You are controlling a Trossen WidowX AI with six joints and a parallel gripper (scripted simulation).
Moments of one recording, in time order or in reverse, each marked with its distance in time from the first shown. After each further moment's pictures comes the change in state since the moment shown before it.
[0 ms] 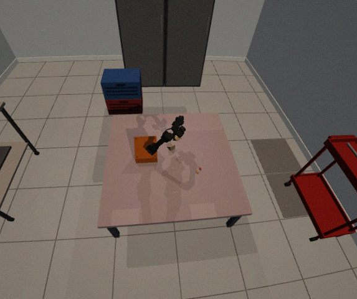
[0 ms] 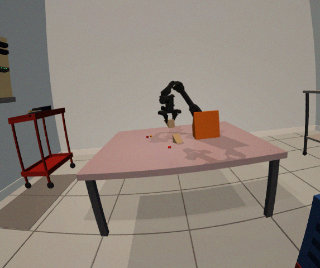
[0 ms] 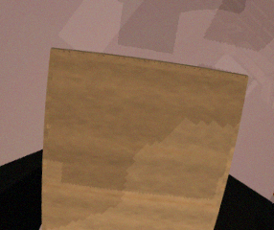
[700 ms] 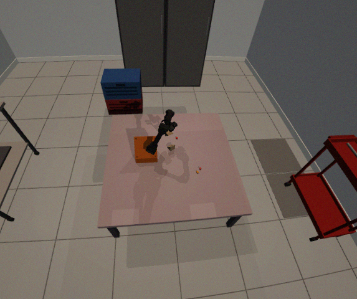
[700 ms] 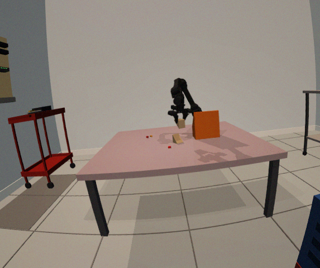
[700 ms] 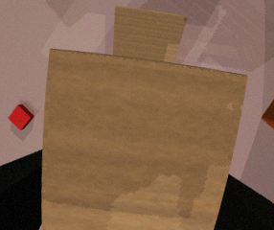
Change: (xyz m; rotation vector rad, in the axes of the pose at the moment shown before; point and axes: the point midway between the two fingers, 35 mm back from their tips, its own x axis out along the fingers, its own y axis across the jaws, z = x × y) arm -0.014 -0.029 -0.096 0.064 -0.074 -0.059
